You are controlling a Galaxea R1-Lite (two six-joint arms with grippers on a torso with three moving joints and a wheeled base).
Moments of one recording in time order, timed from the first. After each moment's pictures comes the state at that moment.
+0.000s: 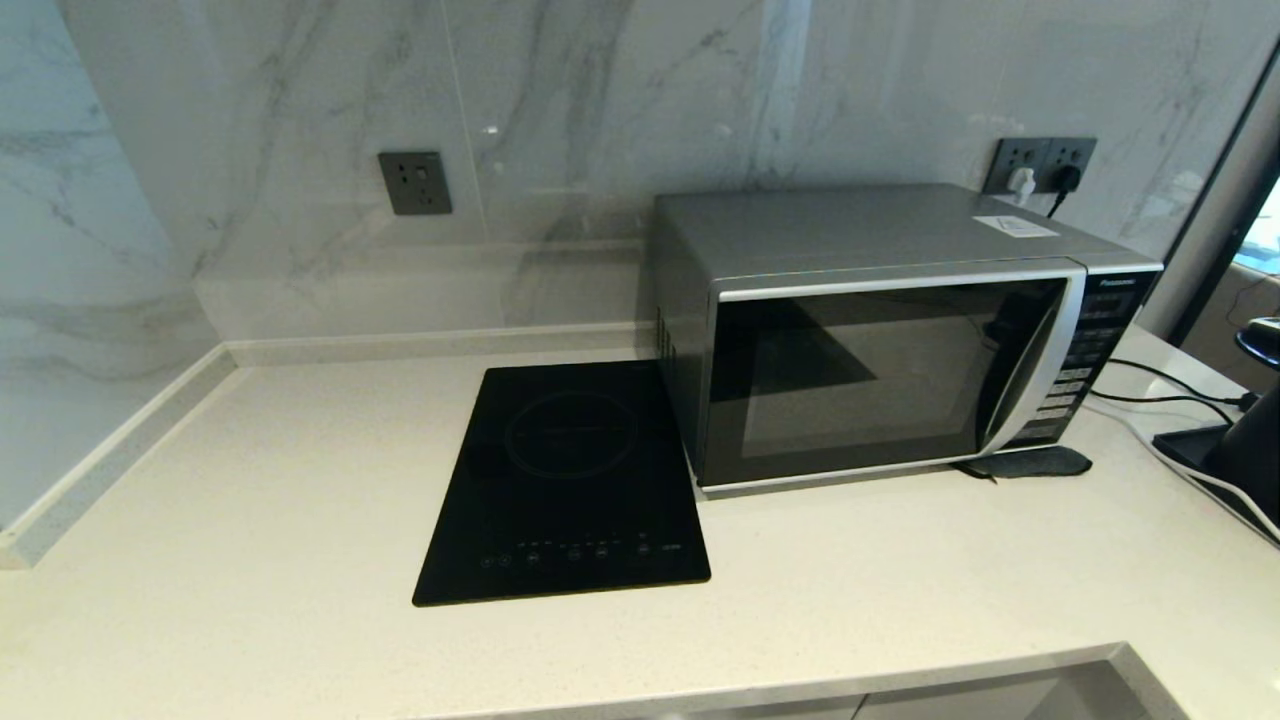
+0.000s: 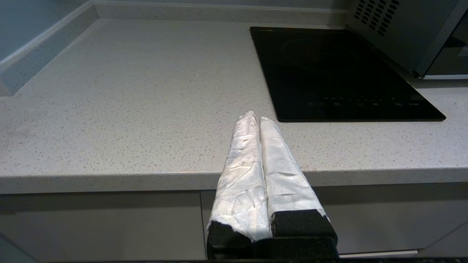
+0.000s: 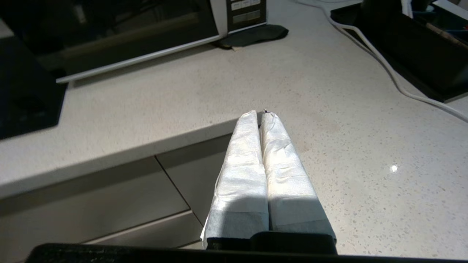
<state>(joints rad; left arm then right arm) 0.00 0.00 0.00 -0.01 0.02 -0.07 -0.01 0.12 -0.54 0.56 -0.20 0.16</state>
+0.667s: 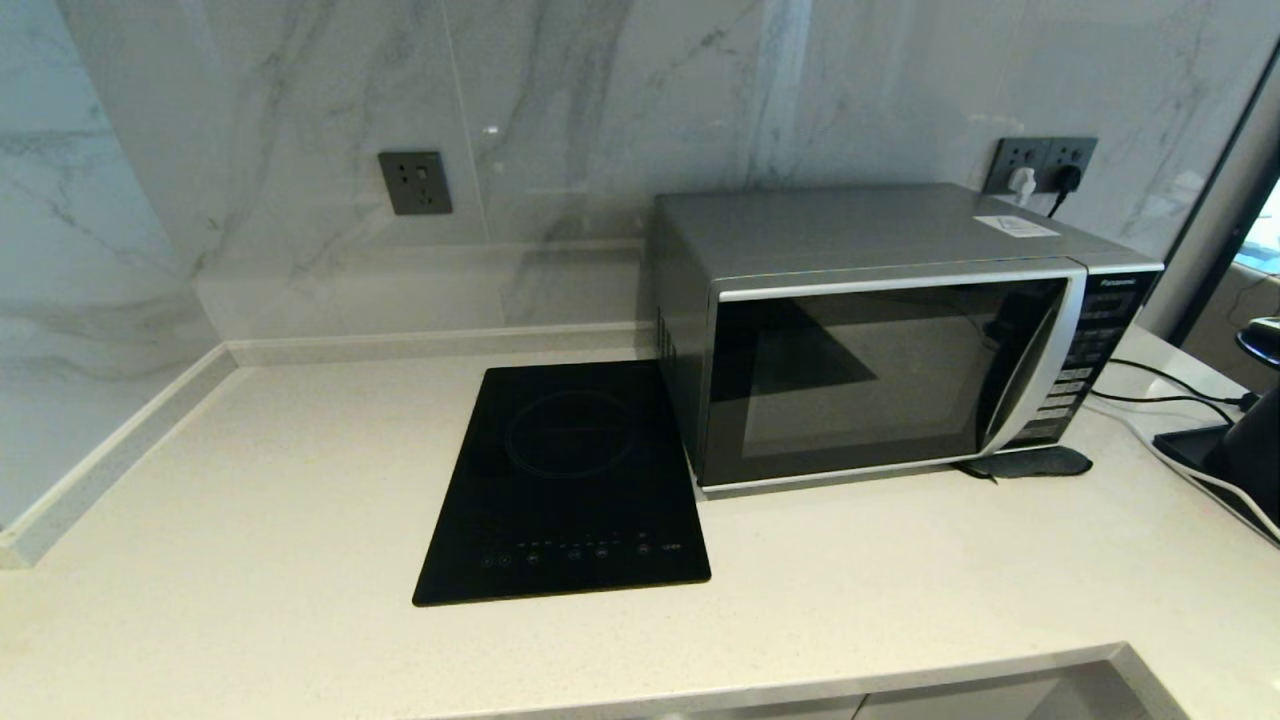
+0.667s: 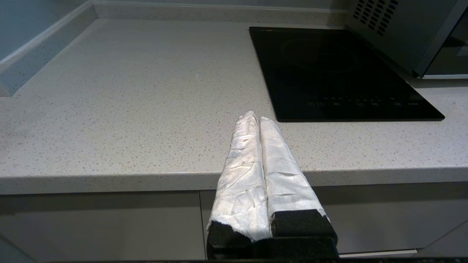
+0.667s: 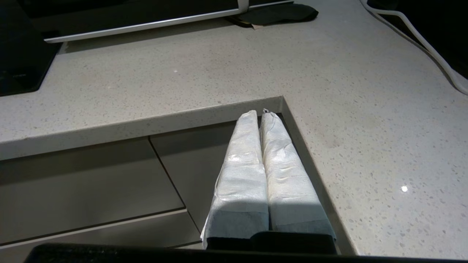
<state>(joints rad) 0.00 0.00 0.00 -0.01 0.02 -0.07 0.00 0.00 -0.12 0.23 -0.14 0.10</state>
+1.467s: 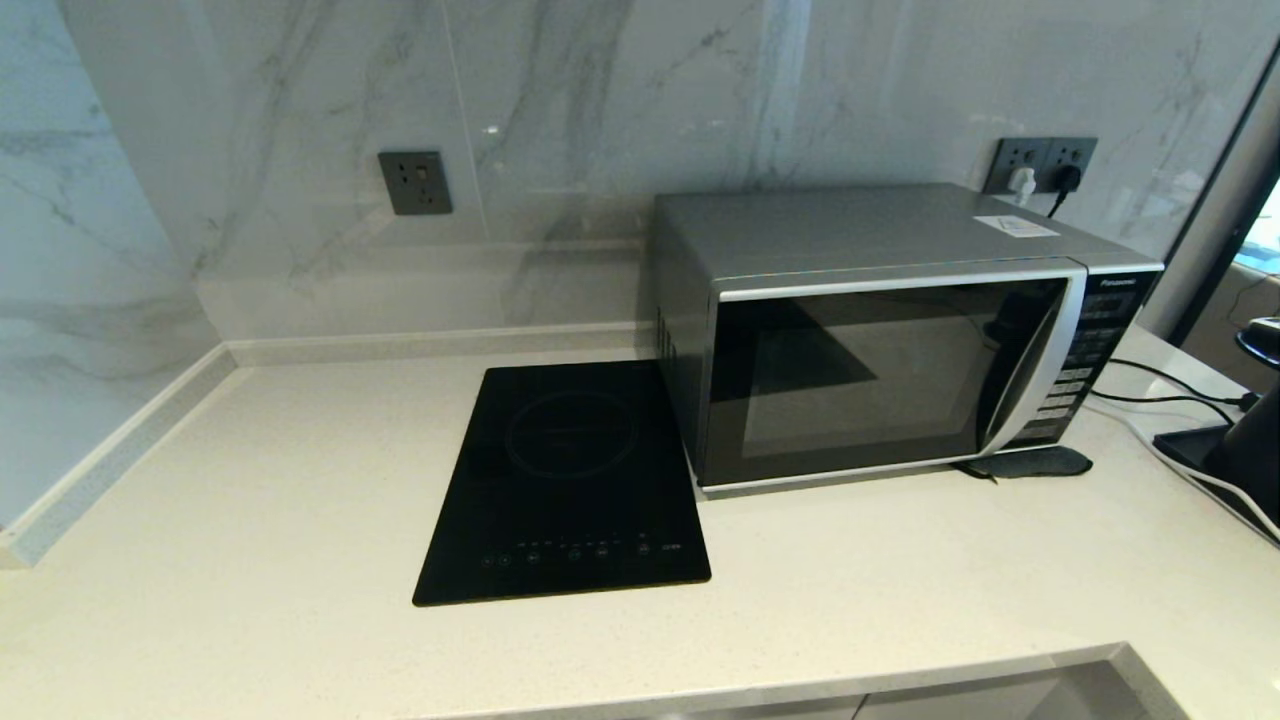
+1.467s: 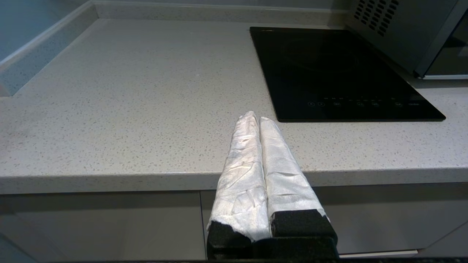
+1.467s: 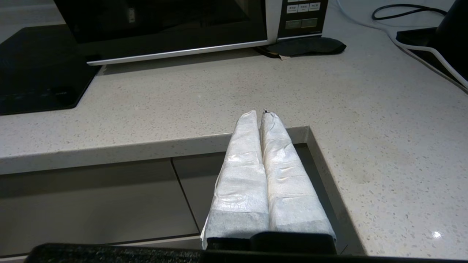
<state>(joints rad) 0.00 0.00 0.00 -0.01 0.02 -0.07 0.00 0.00 0.00 0.00 -0.04 0.10</state>
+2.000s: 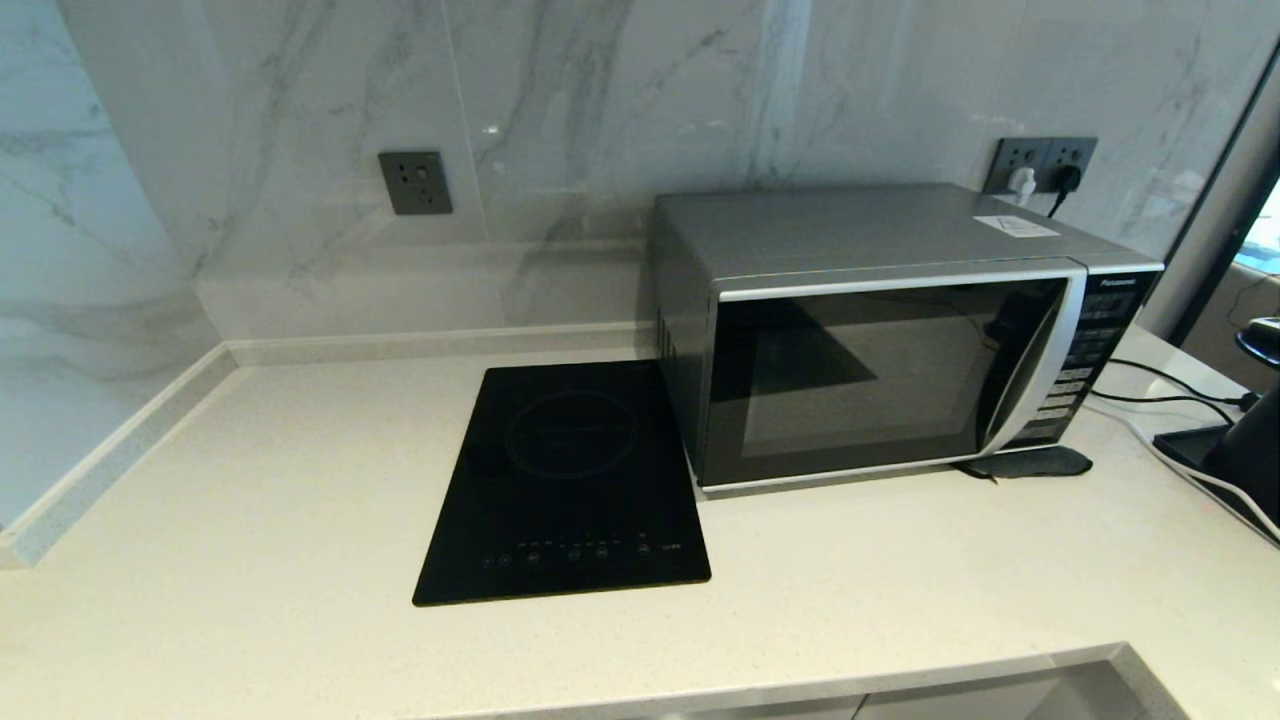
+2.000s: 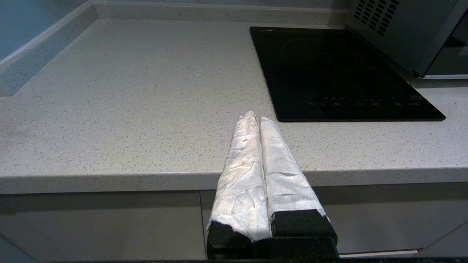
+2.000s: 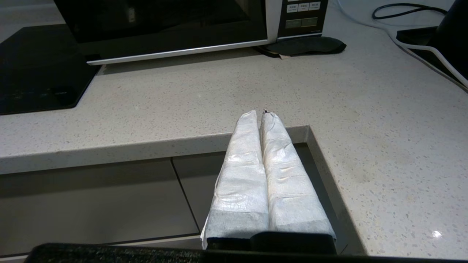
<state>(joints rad) 0.00 0.00 0.00 -0.01 0.02 -0.07 0.00 0.00 0.00 0.00 -0.04 0.10</state>
